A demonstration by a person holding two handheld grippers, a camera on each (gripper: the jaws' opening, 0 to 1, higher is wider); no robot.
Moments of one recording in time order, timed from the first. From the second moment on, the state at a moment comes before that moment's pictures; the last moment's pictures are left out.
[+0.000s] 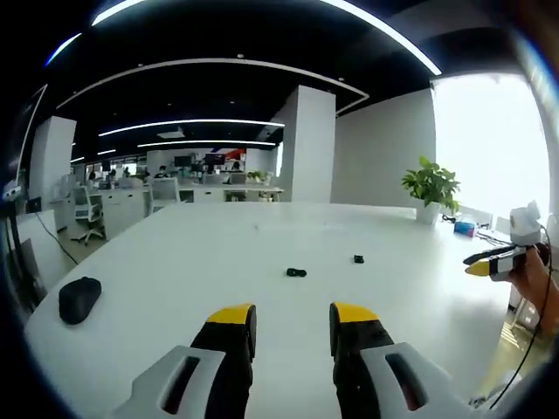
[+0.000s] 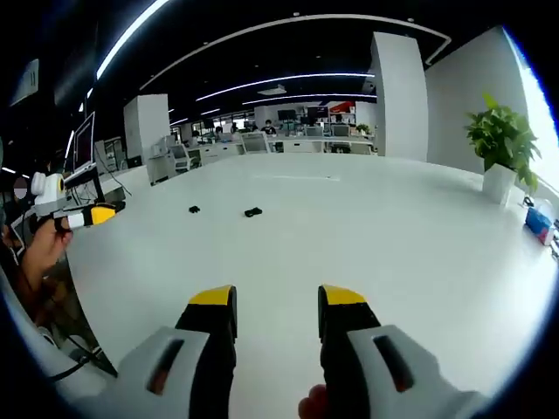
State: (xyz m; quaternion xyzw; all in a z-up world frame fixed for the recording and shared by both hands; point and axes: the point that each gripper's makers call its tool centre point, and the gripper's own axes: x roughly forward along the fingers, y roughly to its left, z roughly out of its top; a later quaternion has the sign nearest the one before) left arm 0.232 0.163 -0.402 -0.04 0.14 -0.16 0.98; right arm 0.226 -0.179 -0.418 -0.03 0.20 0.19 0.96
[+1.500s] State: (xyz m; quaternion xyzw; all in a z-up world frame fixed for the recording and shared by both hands) left arm 0.231 0.157 -0.402 -0.05 0.14 -0.17 0.97; right arm 0.223 -0.188 -0.422 -0.02 0.20 0.18 0.96
